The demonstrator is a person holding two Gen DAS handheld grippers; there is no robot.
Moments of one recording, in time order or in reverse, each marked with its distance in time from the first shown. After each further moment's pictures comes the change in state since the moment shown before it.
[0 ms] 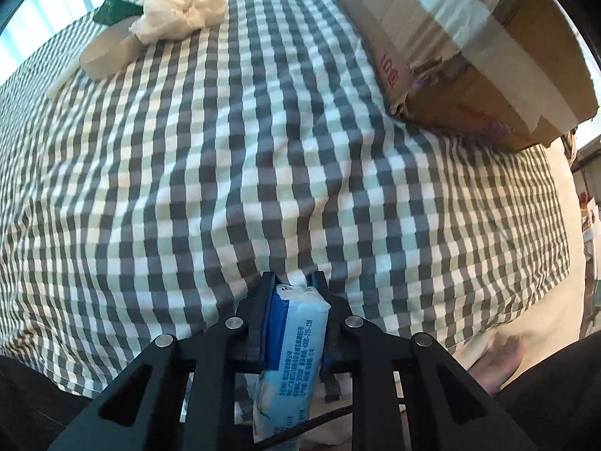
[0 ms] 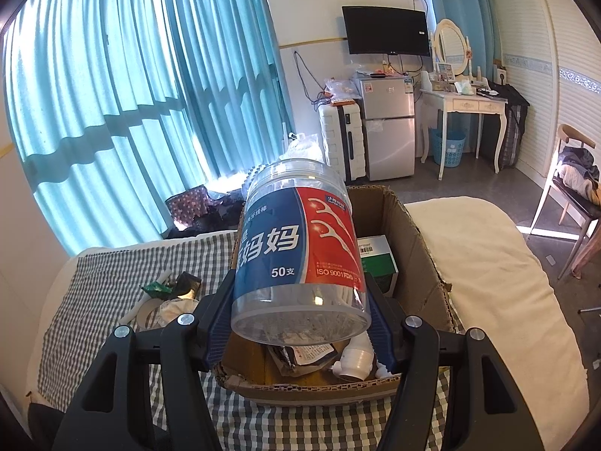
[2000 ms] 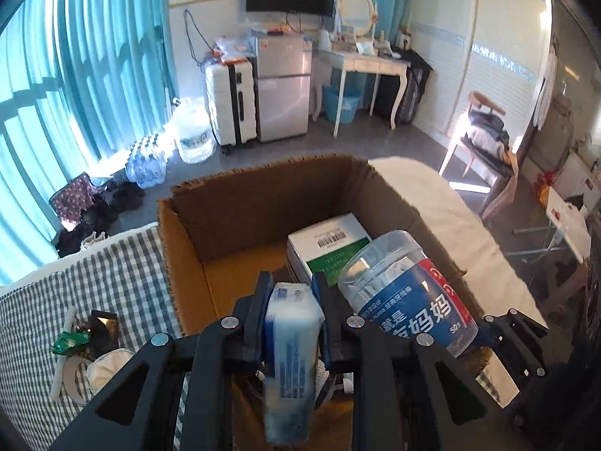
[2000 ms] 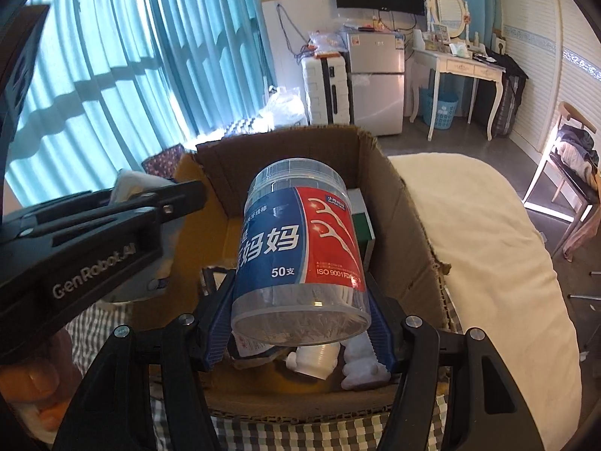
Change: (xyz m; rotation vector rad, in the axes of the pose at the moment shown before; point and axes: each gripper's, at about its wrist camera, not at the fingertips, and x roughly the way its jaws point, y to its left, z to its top) left arm -0.122 -0.140 0.241 0.324 -0.440 -0.107; right arm 0.085 -0.042 -0.014 -0.002 0.191 -0.065
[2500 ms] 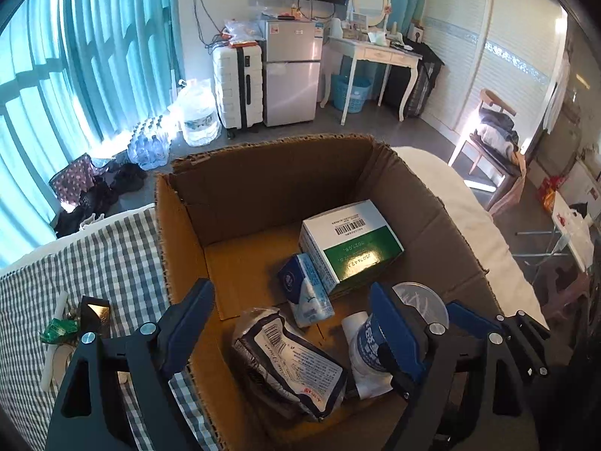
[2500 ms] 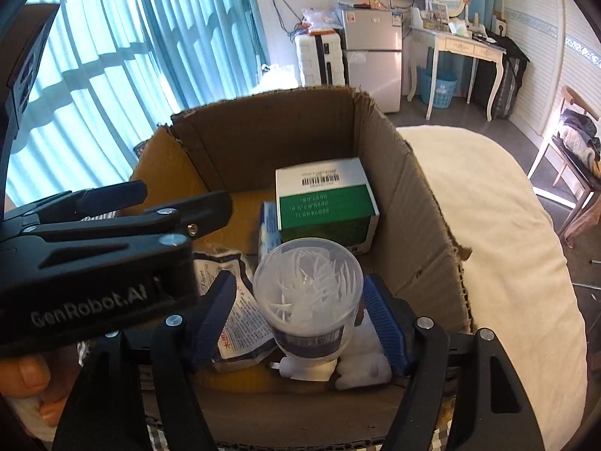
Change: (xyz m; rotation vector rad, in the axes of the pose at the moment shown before) left arm 0.014 0.016 -0.008 -0.056 0.032 0.003; right arm 0.030 -0.008 -0.011 0.025 0.058 -0.010
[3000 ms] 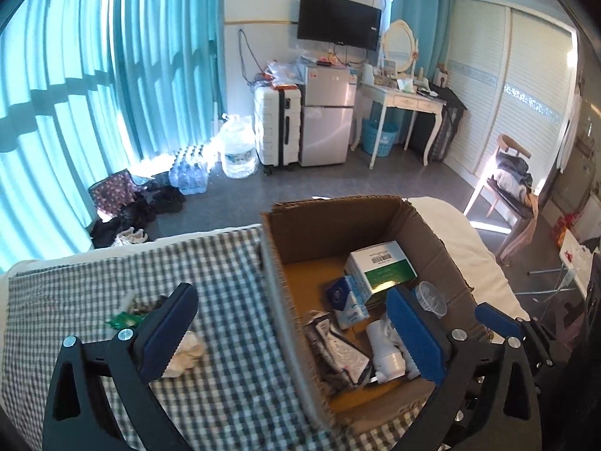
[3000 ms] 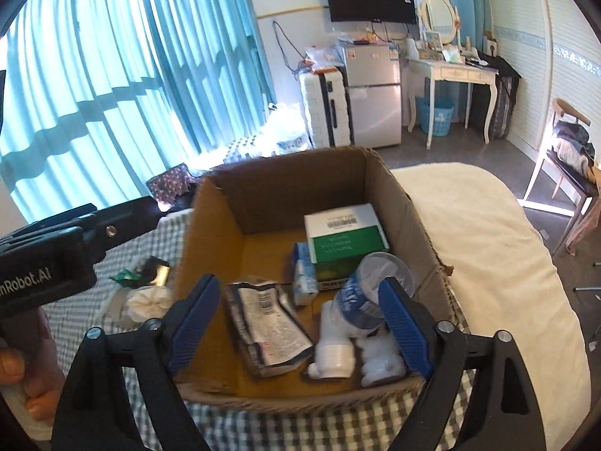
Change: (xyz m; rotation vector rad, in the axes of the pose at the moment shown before) left arm -0.115 0.050 -0.012 -0.076 -0.151 0.100; right arm -0.069 0.040 0.008 0.022 -0.139 0.032
